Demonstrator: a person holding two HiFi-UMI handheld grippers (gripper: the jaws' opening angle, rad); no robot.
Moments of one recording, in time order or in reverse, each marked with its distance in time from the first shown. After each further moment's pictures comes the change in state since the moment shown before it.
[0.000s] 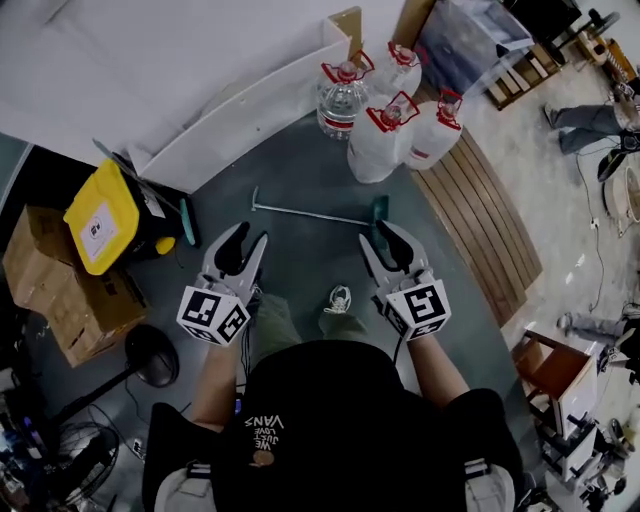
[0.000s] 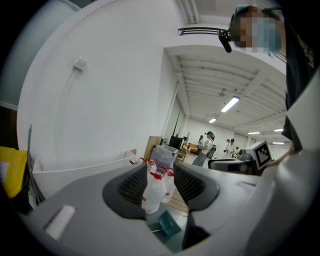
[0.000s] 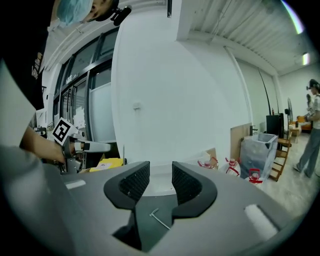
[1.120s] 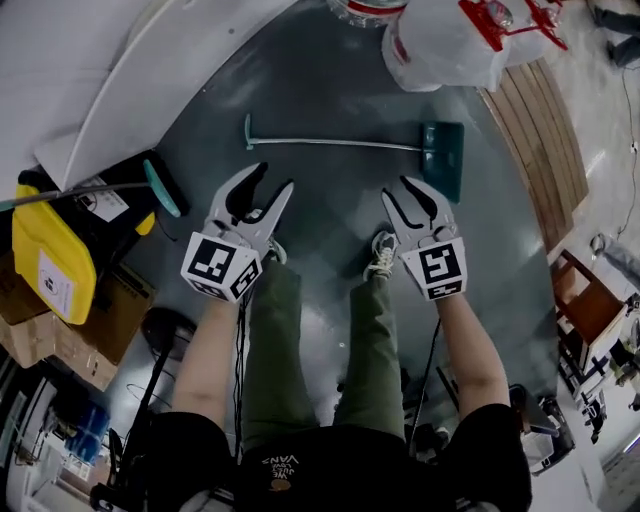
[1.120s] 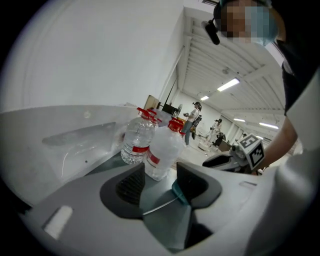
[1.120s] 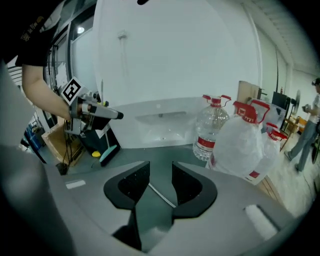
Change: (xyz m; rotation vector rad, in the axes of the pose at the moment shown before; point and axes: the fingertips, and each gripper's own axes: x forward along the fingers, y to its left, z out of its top) left arm 0.189 0.219 -0.280 -0.034 0.336 -0.218; right arm 0.225 -0.071 -0.345 -0.055 0.462 -0.065
